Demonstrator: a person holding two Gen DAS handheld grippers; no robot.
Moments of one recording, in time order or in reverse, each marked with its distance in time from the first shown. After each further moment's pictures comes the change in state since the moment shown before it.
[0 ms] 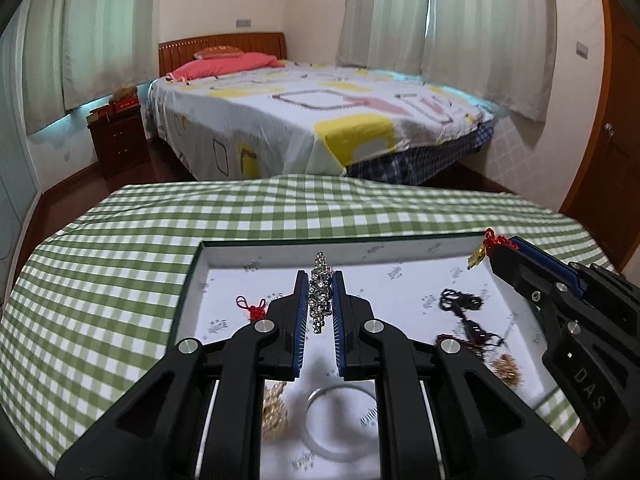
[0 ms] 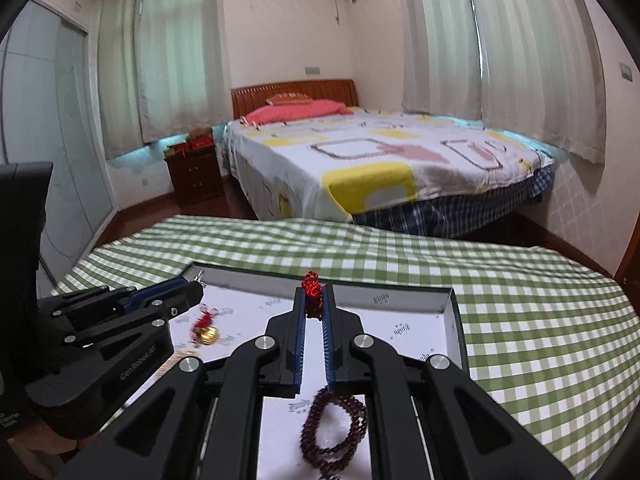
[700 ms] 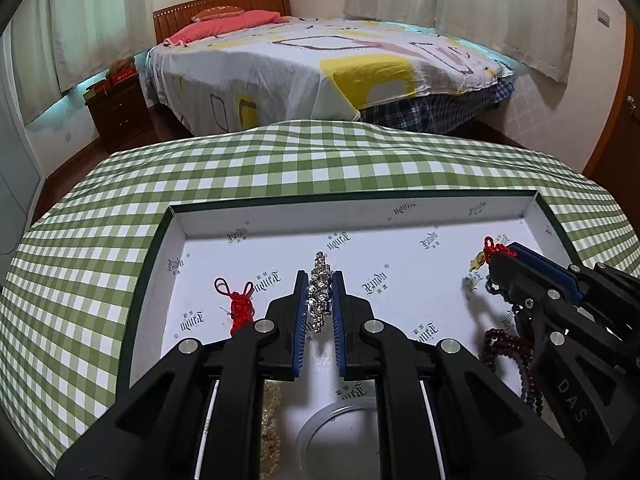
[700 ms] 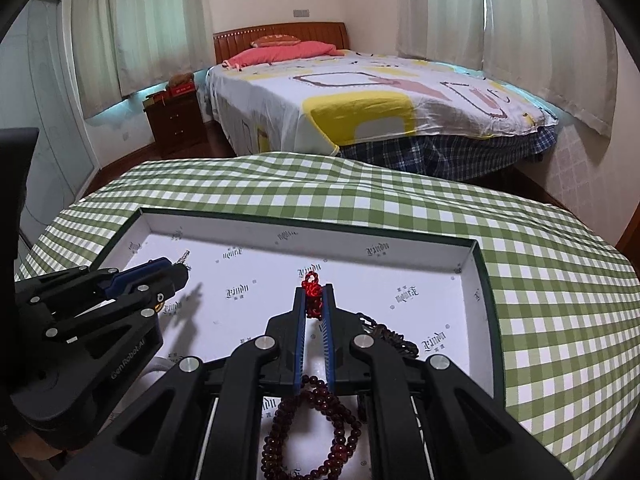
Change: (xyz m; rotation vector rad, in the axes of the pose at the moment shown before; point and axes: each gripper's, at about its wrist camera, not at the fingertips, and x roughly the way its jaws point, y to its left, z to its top) left arm 0.061 -0.004 -0.008 0.018 0.164 0.048; right arm 0.064 -0.012 -0.014 0.005 0.216 -0.040
